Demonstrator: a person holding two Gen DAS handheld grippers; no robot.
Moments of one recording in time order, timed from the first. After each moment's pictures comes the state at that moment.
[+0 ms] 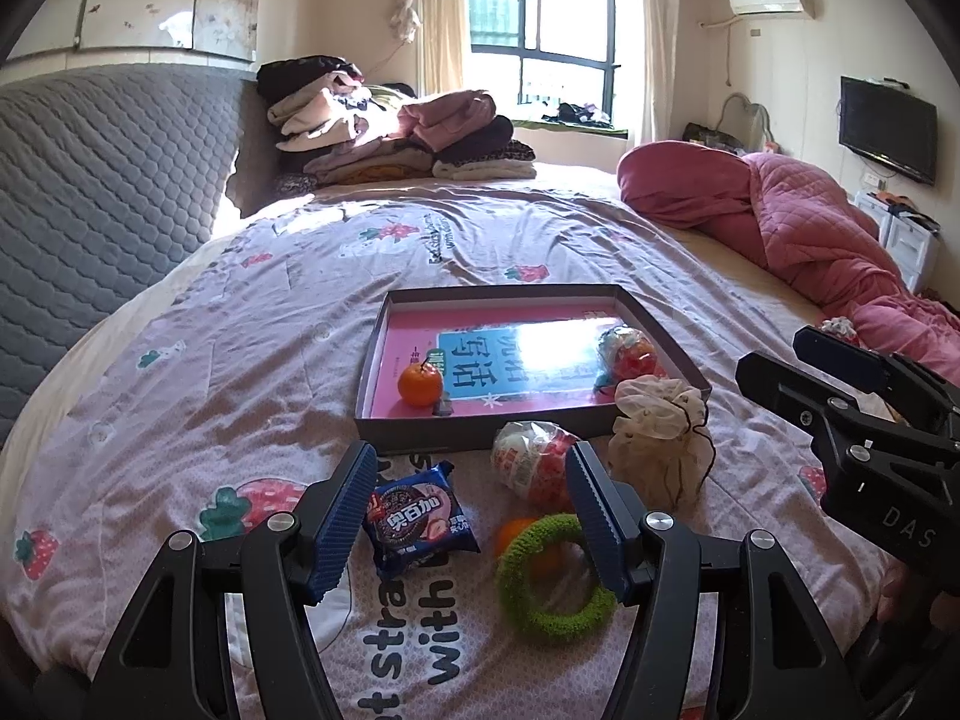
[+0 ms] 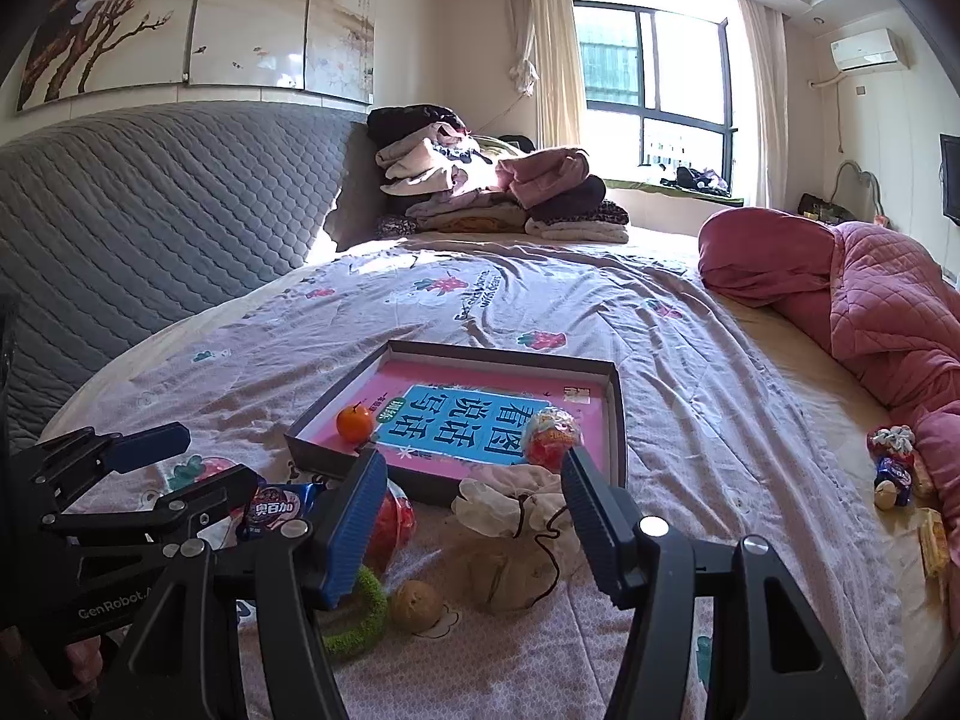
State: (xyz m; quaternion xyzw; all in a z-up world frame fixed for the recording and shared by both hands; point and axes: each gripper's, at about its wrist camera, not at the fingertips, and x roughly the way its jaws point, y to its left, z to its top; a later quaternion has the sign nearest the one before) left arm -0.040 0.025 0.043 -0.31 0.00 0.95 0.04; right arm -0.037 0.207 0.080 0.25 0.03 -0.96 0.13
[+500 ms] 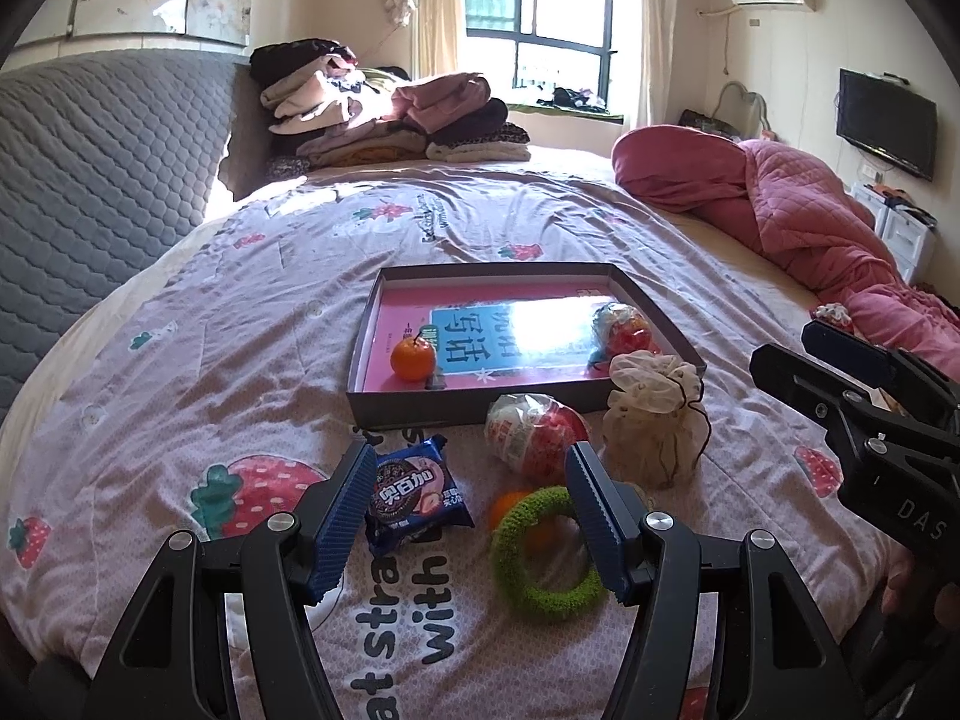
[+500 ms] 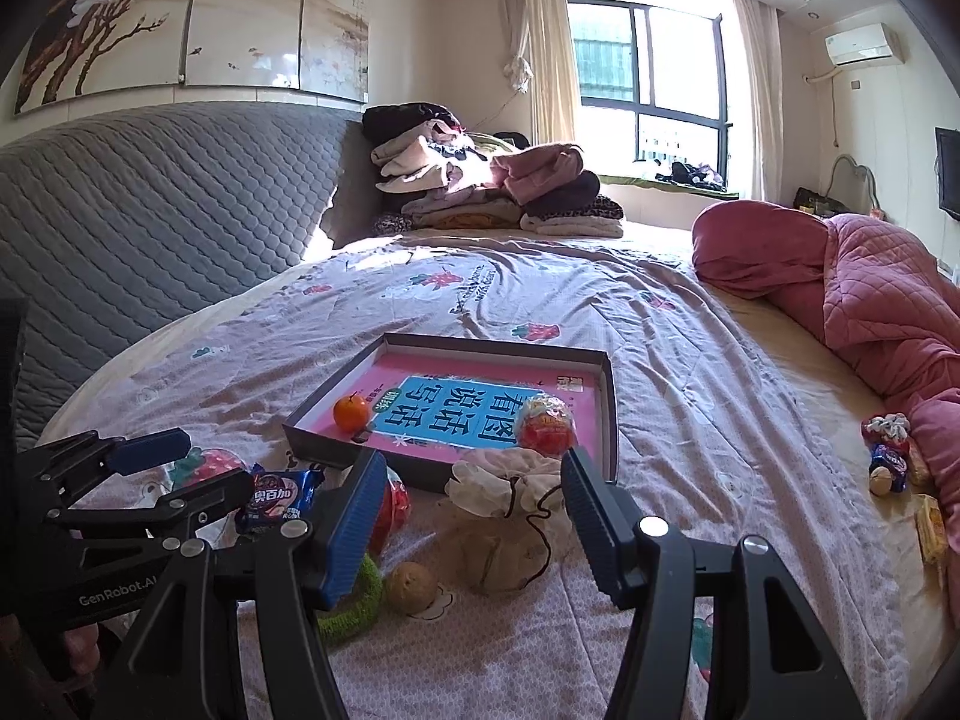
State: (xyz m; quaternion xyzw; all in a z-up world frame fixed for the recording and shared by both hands) left arm -0.035 0.025 0.035 -0.33 0.00 0.94 0.04; right arm -0.029 0.211 0.076 0.26 0.02 -0.96 0.13
